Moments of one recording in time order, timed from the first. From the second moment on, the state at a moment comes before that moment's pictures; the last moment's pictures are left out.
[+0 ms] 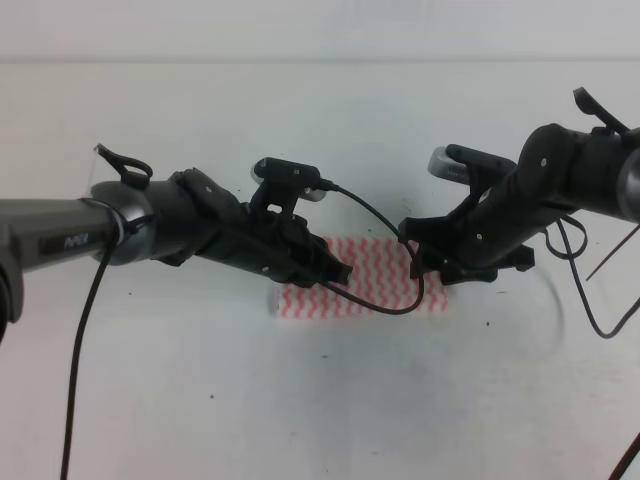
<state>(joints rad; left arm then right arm) -0.47 2.08 -1.31 -0.98 0.47 0.99 0.36 2.02 -1.39 0.42 0.66 0.13</state>
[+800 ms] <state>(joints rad) -0.47 2.08 -1.31 -0.97 0.48 0.99 0.36 2.04 -1.39 0.43 0.65 0.13</state>
